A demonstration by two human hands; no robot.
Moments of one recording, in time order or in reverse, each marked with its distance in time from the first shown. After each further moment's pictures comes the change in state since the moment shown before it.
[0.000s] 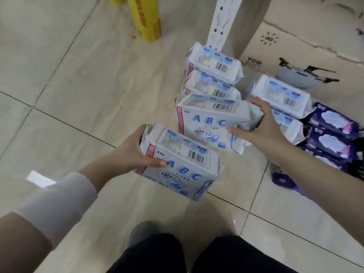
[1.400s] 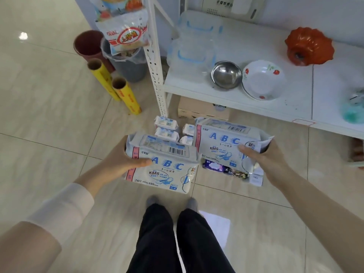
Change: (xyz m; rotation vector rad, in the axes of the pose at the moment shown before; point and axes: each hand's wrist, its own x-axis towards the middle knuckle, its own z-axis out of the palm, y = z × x) left_hand -0.355 0.451 0.100 0.075 -0.043 0.110; right_hand -0.383 -0.417 -0.247 0.156 0.202 0.113
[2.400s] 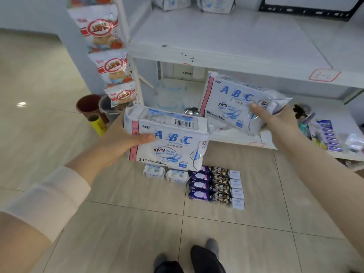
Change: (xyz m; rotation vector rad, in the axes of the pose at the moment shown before) left_hand -0.107 0.162 0.063 0.042 0.044 0.448; right_hand -0.124 -0.150 -0.085 0.152 0.302 -0.519
